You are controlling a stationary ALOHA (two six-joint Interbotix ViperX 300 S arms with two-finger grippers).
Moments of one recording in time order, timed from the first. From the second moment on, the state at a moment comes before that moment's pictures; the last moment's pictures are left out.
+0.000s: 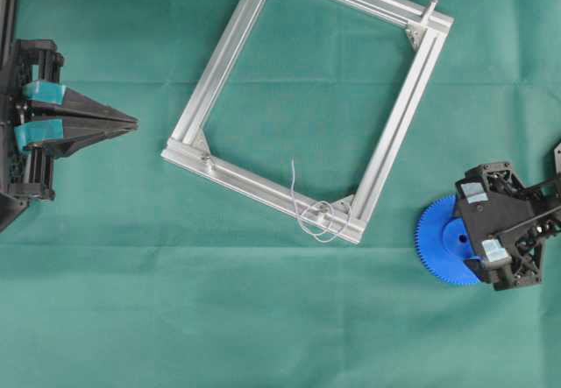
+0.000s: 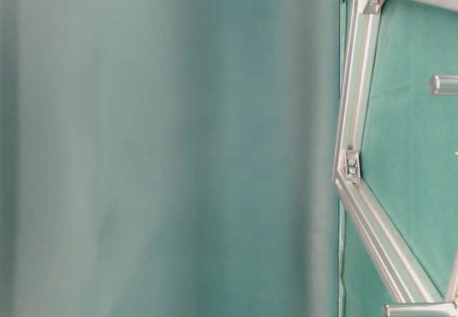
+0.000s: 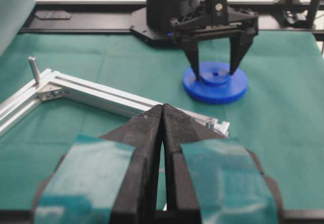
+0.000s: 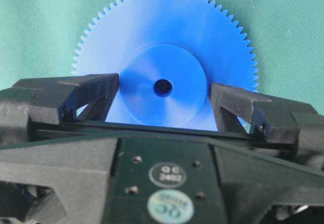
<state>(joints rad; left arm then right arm) 0.03 -0.89 1.16 -0.02 -0.21 0.04 0.31 -0.26 1.03 0.10 0.48 0.24</state>
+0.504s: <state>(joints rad) 0.03 -0.89 1.16 -0.02 -0.20 0.04 0.31 -0.23 1.02 0.09 0.47 0.26</state>
